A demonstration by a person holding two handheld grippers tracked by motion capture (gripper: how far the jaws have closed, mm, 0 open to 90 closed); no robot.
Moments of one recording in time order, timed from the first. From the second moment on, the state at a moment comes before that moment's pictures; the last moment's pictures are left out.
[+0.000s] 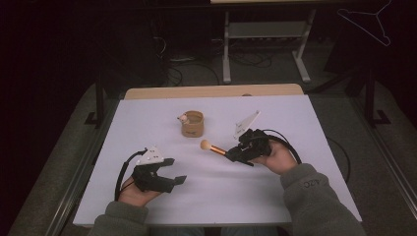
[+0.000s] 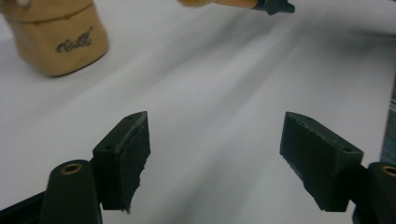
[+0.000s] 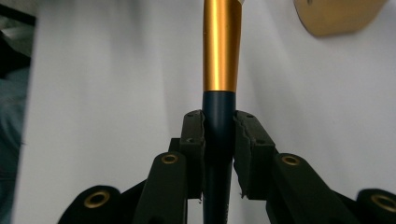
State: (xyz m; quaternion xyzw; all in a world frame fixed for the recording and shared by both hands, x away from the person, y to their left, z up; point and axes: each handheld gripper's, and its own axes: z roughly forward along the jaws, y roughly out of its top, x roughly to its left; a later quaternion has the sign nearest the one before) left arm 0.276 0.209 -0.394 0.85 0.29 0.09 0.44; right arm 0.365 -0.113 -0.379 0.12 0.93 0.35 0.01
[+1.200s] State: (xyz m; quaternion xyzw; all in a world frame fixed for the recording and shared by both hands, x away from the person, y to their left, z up) left arm 0.285 0.156 -0.383 0.79 0.26 -0.04 0.55; right arm 0.302 -0.098 -0.387 0.08 0.86 0.50 0.00
